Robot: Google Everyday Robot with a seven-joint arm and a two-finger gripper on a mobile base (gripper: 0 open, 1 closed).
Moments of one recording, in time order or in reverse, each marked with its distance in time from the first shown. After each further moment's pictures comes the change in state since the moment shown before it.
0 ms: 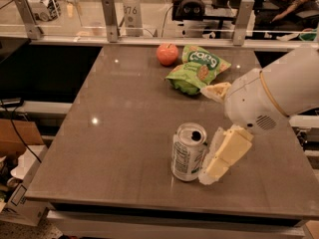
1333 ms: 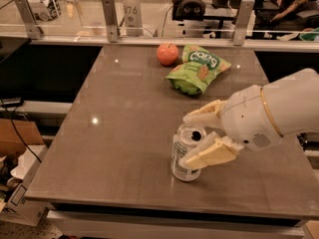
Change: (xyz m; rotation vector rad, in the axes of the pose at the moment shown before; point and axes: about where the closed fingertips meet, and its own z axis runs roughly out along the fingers) arm -0.009 0.016 0.015 0.006 -0.147 -0.004
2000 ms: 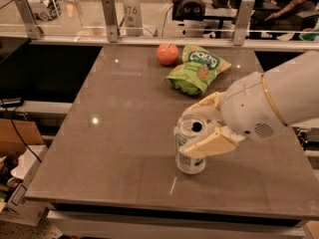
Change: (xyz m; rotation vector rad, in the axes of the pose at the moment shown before) arm -0.015 -0.001 -0.014 0.017 0.048 -0.014
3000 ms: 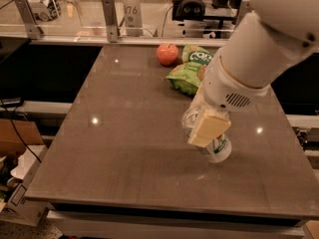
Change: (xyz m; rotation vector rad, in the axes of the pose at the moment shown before) arm 0.011 -0.033 -0.003 0.023 0.459 -0.027
